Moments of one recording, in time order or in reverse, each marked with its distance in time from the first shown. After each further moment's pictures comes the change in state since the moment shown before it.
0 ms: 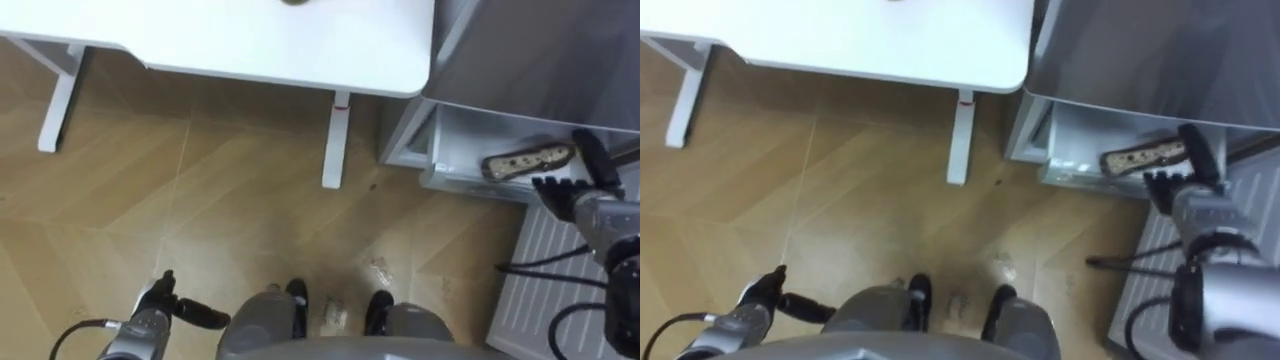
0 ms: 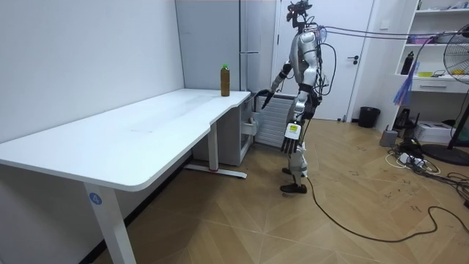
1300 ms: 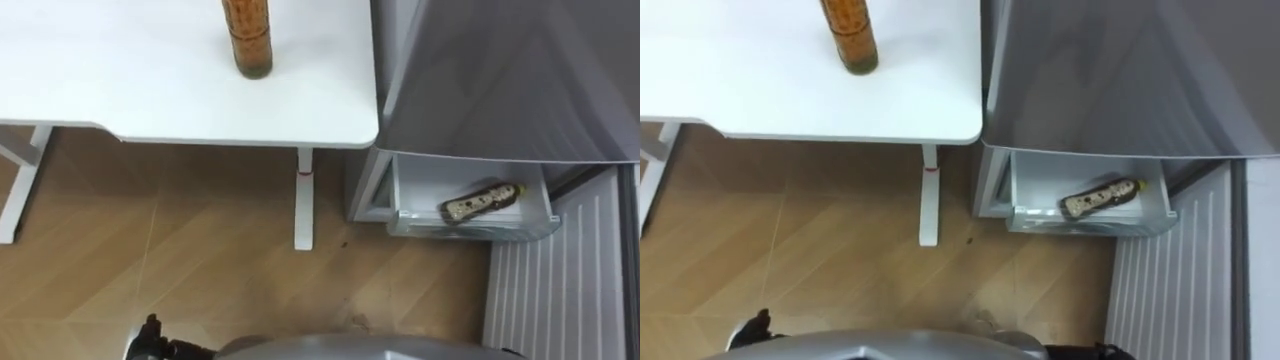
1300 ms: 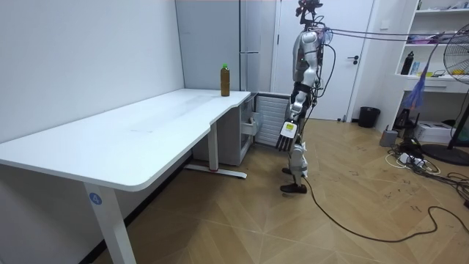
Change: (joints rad) left arm 0.143 -0.069 0.178 0.038 0.079 -0.033 0.052; right arm 0.391 0.202 0.257 0.068 -1.150 0.042 0.193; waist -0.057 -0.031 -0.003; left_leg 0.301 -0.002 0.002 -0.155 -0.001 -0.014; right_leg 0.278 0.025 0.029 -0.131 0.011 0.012
